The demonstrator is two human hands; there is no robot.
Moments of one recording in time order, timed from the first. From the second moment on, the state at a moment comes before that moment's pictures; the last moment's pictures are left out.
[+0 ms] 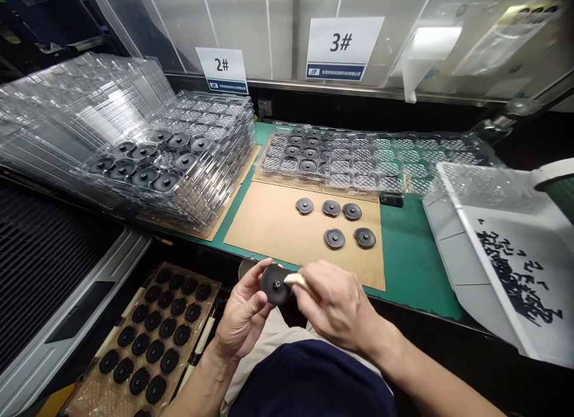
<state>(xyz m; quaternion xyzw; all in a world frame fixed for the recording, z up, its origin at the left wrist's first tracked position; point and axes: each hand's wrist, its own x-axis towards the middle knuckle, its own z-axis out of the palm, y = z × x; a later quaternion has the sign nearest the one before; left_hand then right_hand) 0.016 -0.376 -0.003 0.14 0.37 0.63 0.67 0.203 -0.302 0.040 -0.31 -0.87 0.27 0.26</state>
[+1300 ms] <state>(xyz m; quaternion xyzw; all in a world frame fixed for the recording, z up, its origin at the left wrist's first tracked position) 0.016 -0.376 -0.020 0.06 0.35 0.54 0.76 0.200 -0.276 0.047 -0.19 -0.97 0.09 0.11</state>
